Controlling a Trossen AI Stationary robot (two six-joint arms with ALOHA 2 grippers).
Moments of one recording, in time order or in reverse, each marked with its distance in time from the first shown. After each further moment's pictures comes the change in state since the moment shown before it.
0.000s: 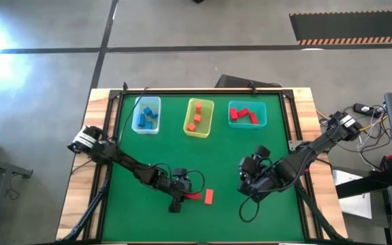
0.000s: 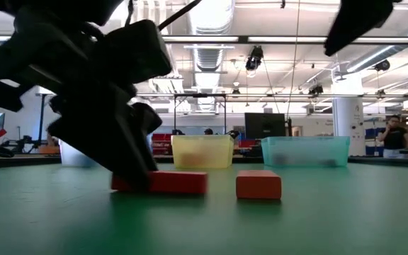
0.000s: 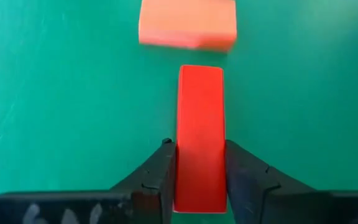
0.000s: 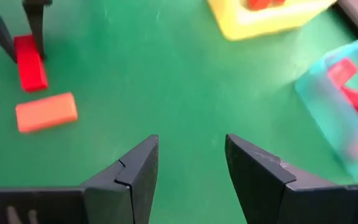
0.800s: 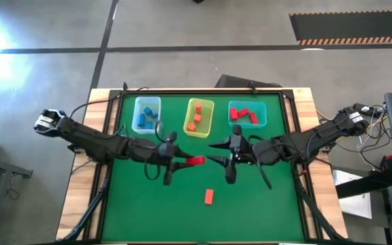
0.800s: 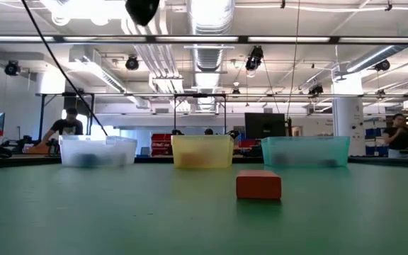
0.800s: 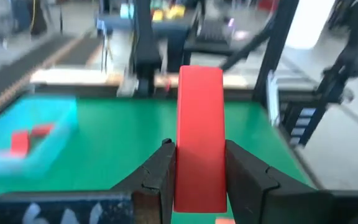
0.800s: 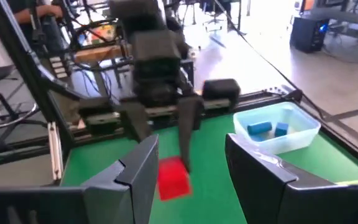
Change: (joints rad) left arm 0.164 -0.578 -0.042 0.077 -0.109 0.208; right arm -0.237 -0.128 -0.009 0.962 -0.117 -0.707
